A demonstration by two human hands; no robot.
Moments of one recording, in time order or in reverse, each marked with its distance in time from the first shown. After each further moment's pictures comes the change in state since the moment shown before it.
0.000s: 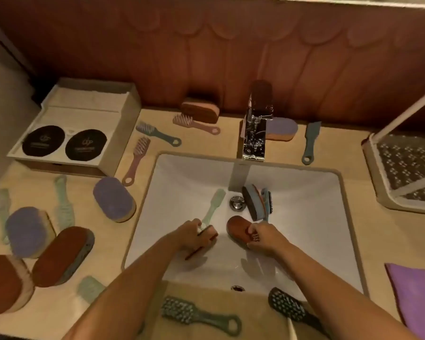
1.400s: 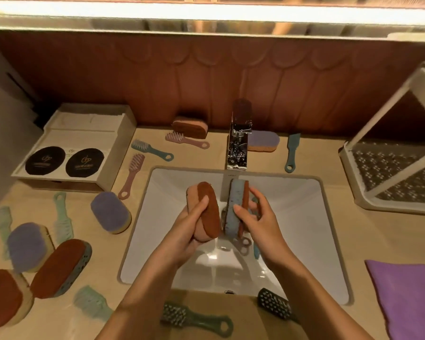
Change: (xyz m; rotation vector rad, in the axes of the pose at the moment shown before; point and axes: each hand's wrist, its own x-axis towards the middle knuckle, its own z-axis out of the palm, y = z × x) left_hand -0.096 0.076 -0.025 -1.415 0.102 0.249; right_hand -0.100 -0.081 -0.068 1.256 0.395 -0.211
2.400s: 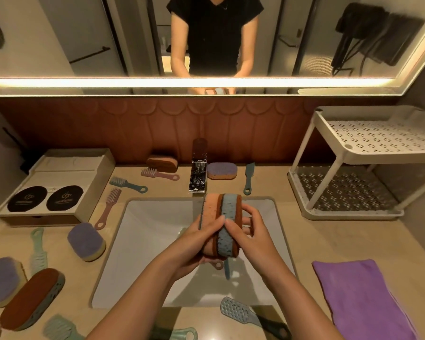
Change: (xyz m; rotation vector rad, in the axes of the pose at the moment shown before) left_hand -0.064 -0.003 0.093 0.360 -0.320 0.080; right_hand -0.079 -0.049 -0.055 -0.128 0.060 -0.169
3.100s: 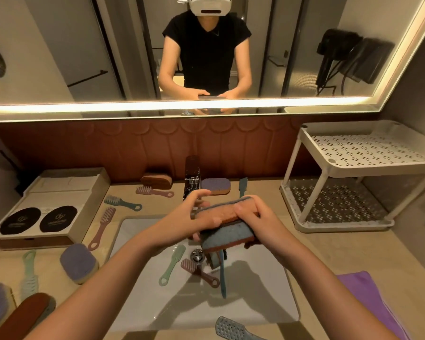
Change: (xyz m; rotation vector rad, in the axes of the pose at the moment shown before) left_hand -0.002 0.072 -0.005 0.635 -0.081 0.241; right_hand 0.018 -0.057 -0.038 -0.122 -0.100 -0.009
